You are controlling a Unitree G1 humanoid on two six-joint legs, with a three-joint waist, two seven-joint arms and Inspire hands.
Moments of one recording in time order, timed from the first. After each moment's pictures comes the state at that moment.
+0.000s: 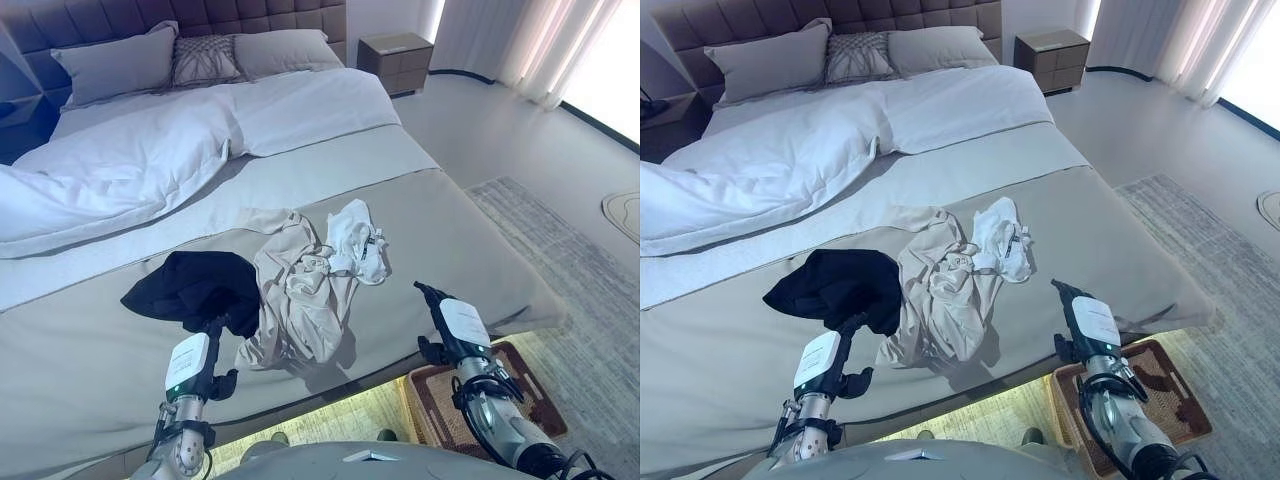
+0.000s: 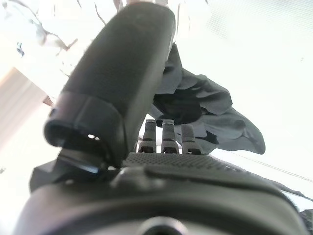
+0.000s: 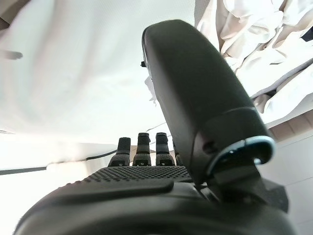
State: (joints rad) left arm 0.15 0.38 -0.28 0.83 0.57 -0.35 0.68; right arm 0.02 -0.48 0.37 0.69 -0.71 -0.22 -0.62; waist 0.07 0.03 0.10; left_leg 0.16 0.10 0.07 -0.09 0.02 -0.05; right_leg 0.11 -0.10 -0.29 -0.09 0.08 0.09
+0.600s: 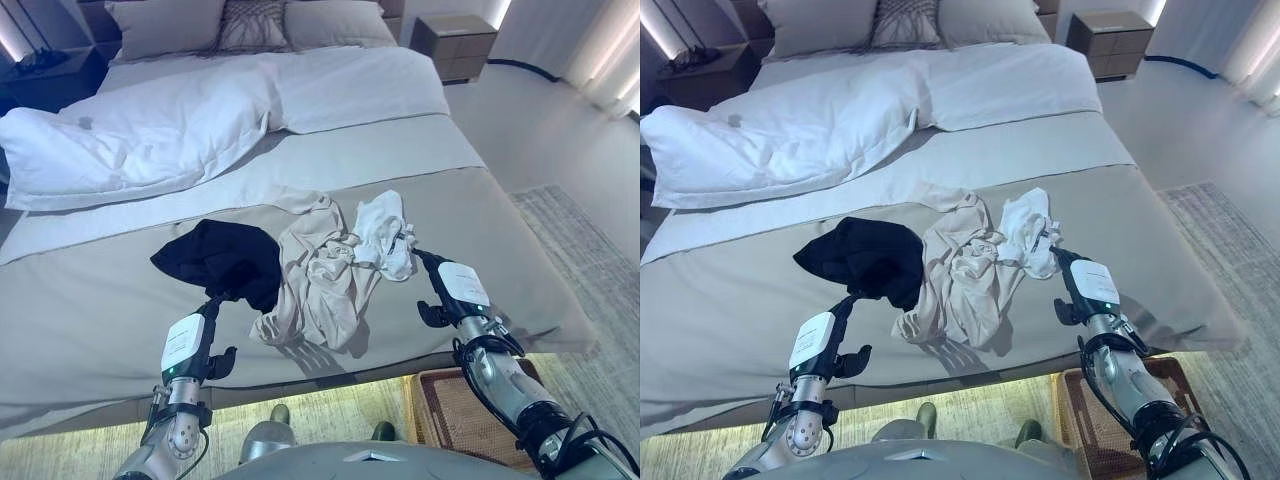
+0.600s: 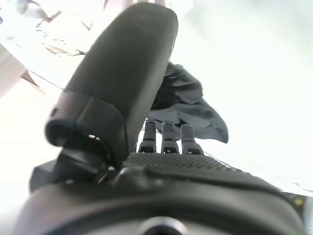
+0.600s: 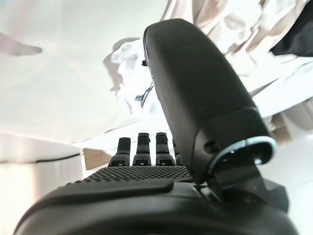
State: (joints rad) left arm 0.15 0.43 -0.28 0.72 0.55 -0.37 0.65; right arm -0.13 -0.55 0.38 0.65 -0.69 -0.17 -0.51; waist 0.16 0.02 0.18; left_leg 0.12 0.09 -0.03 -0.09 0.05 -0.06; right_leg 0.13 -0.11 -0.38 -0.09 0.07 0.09
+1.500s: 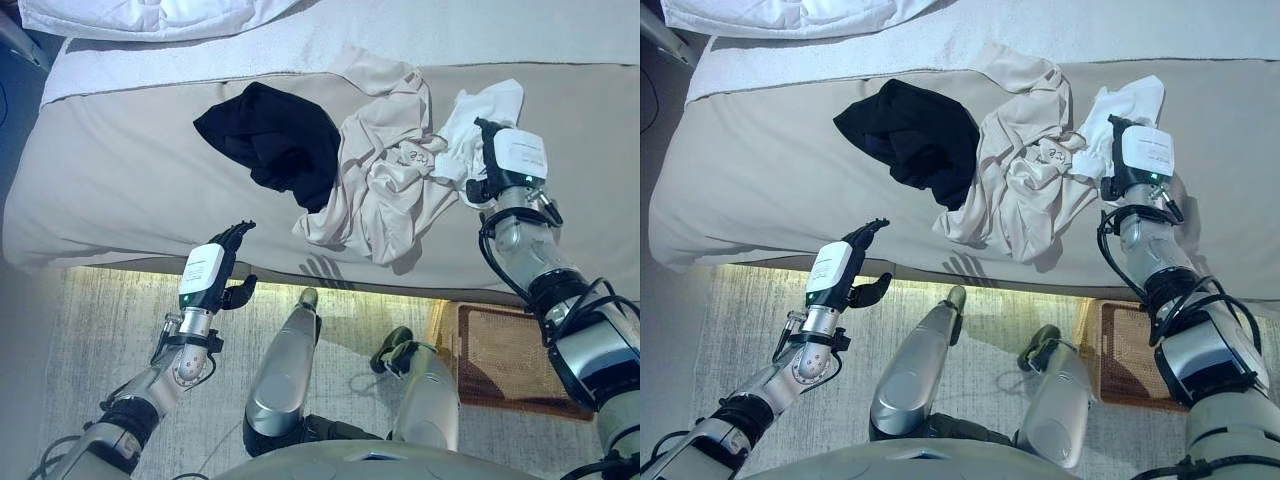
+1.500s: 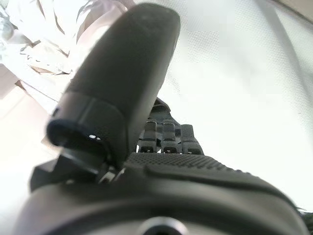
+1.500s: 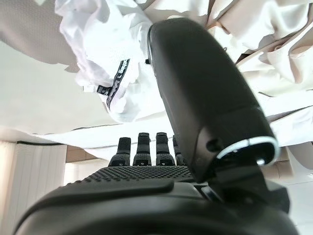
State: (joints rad) left arm -0.12 0.57 -0.40 0.61 0.50 -0.49 0.69; right arm -0.78 -0.71 0.49 0.84 -0.52 0.10 -0.50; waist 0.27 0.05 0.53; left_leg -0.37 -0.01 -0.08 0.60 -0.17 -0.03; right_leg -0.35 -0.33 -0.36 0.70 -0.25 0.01
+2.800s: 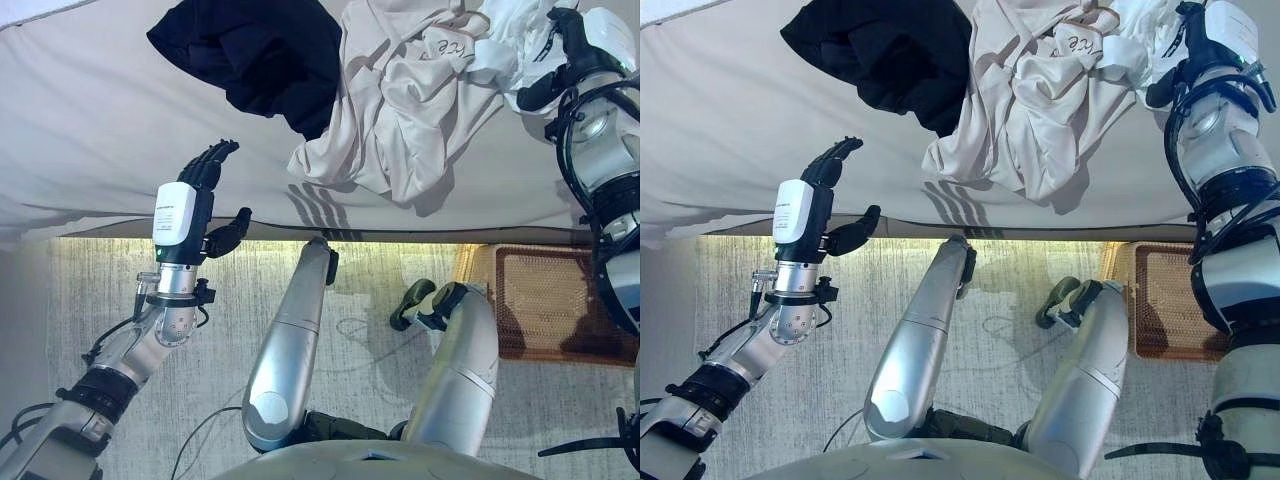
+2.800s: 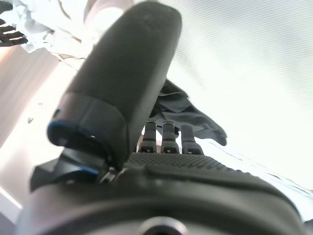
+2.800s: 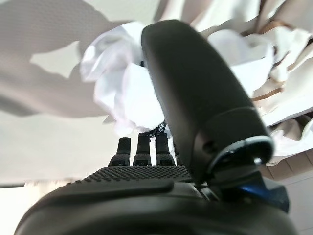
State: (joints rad) left arm -0.17 0.73 -0.37 0.28 0.37 -0.44 0.82; right arm -1.27 -0.87 0.63 1.01 -0.14 0.11 -0.20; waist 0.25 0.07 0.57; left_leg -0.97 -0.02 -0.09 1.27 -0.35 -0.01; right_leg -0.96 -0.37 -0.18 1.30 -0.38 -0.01
